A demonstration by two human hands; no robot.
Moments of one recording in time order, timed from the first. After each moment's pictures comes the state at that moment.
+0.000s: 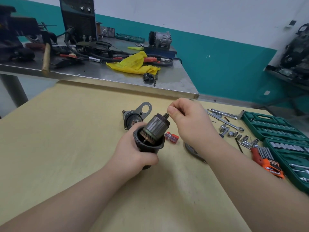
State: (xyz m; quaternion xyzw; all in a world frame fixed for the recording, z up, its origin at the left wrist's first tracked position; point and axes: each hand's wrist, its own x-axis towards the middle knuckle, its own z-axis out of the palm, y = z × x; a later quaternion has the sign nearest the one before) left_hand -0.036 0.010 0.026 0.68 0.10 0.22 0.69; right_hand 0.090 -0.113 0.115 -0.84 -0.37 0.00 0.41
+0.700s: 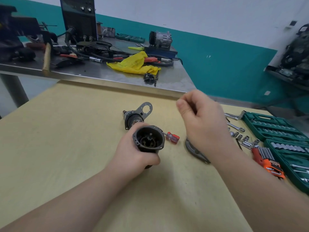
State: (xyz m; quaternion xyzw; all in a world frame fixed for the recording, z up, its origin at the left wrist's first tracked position) left_hand -0.037 0.010 0.022 0.69 0.13 0.25 0.67; right_hand 0.081 -0.129 0.120 -0.78 -0.43 -0.13 0.44
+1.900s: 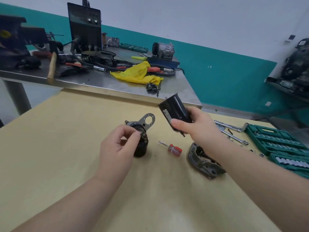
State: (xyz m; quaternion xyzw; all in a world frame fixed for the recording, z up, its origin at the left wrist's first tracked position) left_hand -0.028 0.042 0.015 0.68 0.20 0.45 0.55; right_hand 0.159 -0.105 0.094 -0.78 -0.35 0.12 0.51
